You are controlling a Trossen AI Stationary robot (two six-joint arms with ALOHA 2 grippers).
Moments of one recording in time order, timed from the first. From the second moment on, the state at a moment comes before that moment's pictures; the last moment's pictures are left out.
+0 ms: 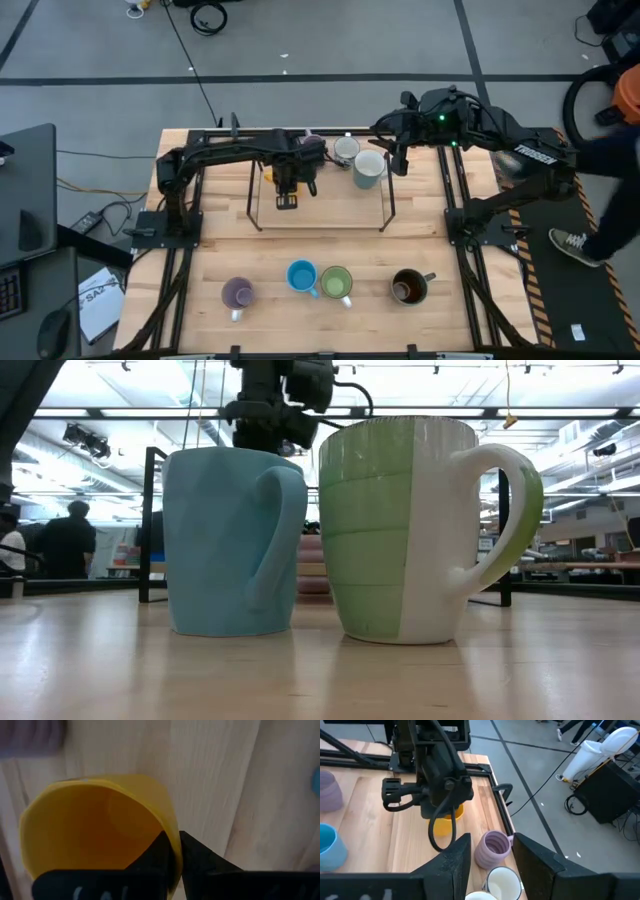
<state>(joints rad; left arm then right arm) 0.25 1.89 1.74 -1.35 -0.03 0.17 -0.22 1.23 1.59 -0.83 0.10 -0.24</state>
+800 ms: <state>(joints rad) 0.37 1.75 1.50 -1.19 -0.03 0.07 -0.22 1.23 1.59 -0.81 0.10 -0.24</state>
